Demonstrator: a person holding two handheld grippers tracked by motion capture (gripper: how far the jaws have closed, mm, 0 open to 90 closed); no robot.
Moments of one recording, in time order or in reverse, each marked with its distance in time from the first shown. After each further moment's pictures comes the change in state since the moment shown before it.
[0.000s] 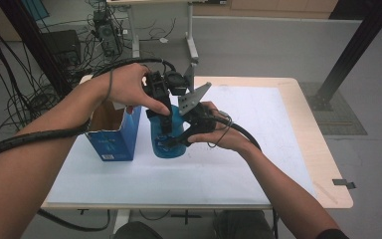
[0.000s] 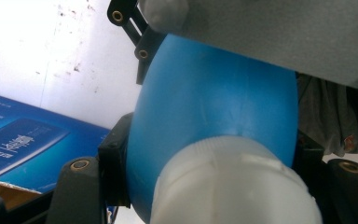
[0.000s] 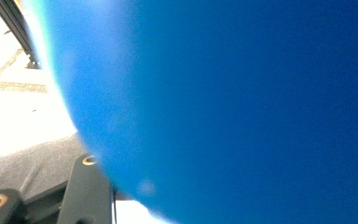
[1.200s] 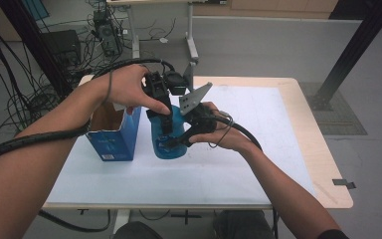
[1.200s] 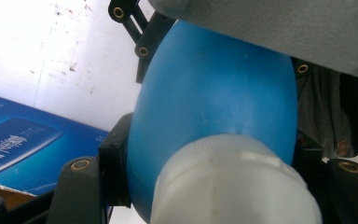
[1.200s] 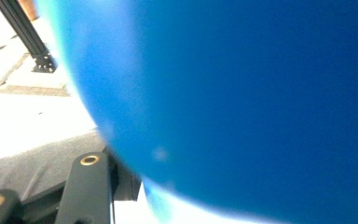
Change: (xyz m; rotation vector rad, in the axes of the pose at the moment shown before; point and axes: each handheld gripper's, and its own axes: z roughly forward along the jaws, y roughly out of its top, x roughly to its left) left arm 0.001 -0.001 0.001 -0.012 -0.019 -0.024; right arm 0.000 -0.003 -0.002 0.002 0.018 0.030
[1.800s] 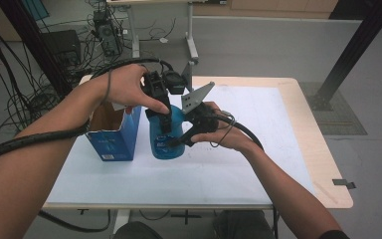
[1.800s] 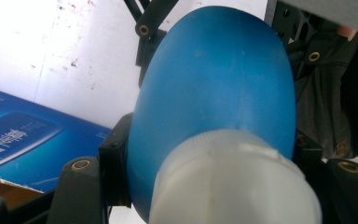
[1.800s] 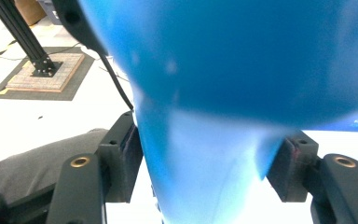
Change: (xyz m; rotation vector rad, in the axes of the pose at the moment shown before) left arm 0.004 -0.002 0.000 0.003 0.001 -0.024; right arm -0.003 -0.005 -0.004 -0.007 -0.006 0.024
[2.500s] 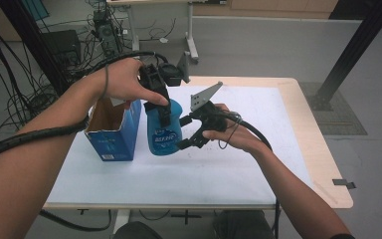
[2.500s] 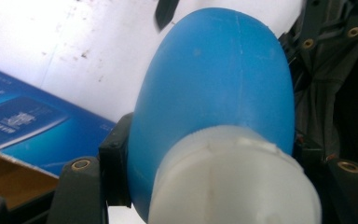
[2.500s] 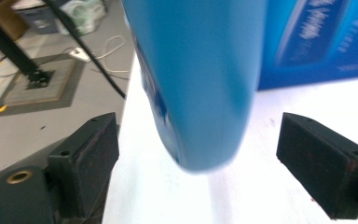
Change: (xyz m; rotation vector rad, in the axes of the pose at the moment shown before) left arm 0.014 -0.003 -0.014 -0.019 -0.001 -0.117; right arm -0.002 -0.019 -0.020 0.047 -0.062 0.160
